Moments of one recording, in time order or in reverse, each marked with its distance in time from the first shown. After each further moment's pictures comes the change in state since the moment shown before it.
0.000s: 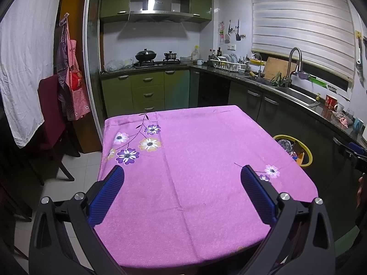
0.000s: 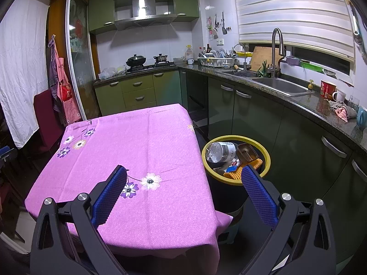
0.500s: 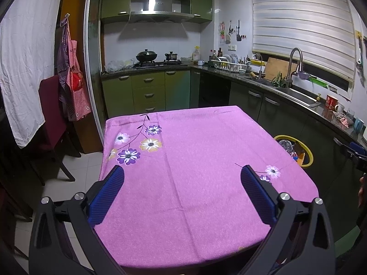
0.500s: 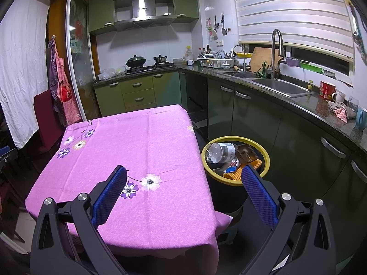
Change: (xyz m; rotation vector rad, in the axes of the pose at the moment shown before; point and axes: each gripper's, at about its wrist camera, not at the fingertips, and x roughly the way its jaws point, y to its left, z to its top) left arm -0.001 0.002 0.003 -0.004 -0.004 0.006; right arm -0.002 -0.002 0.002 -0.001 -0.002 -0.004
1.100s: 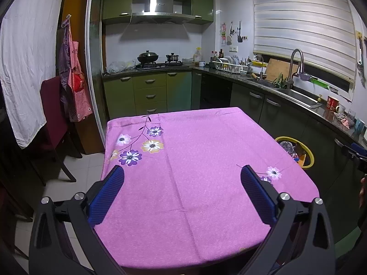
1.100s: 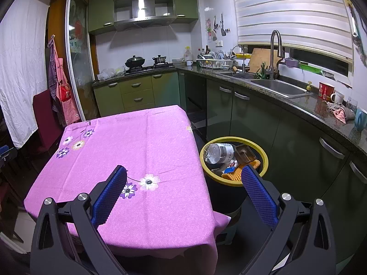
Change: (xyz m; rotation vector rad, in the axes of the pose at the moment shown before) left arm -0.003 -0.001 0.000 0.000 -0.009 0.009; right arm -0.004 -0.001 0.002 0.001 -0.005 -0.003
